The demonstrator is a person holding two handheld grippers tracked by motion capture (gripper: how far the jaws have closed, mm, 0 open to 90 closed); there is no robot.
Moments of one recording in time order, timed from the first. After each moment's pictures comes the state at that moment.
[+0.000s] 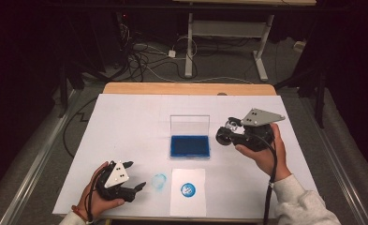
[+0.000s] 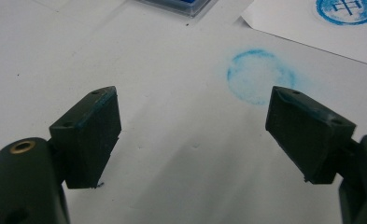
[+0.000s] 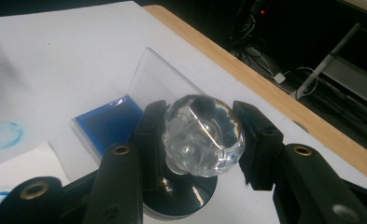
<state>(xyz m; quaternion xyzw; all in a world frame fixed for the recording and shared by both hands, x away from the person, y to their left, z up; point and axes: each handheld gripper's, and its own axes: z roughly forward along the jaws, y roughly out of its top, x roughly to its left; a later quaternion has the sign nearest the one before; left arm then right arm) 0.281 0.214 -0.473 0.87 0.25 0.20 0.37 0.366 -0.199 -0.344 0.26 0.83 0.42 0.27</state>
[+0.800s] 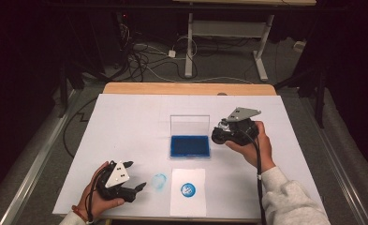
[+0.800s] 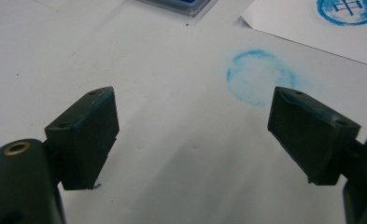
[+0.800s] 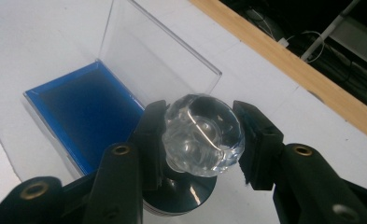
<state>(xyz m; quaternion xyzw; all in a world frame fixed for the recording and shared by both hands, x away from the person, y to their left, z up) 0.281 0.213 -0.474 0.87 0.26 0.20 0.36 0.408 -0.181 -0.386 0.29 0.85 0.36 0.25</state>
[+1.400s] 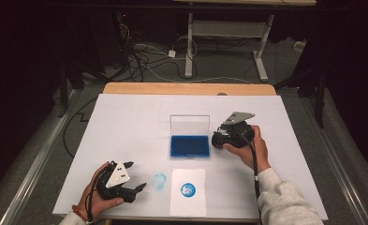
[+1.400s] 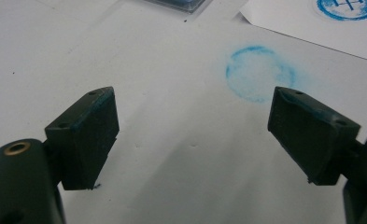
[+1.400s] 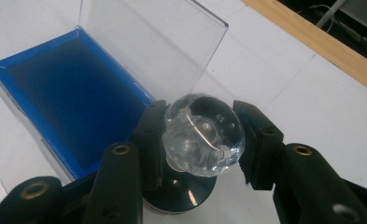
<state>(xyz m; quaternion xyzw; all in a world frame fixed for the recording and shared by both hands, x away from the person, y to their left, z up) 0.282 0.212 -0.475 0.88 0.25 0.20 0.36 0.420 -0.183 -0.417 0.31 0.86 0.34 0.24</state>
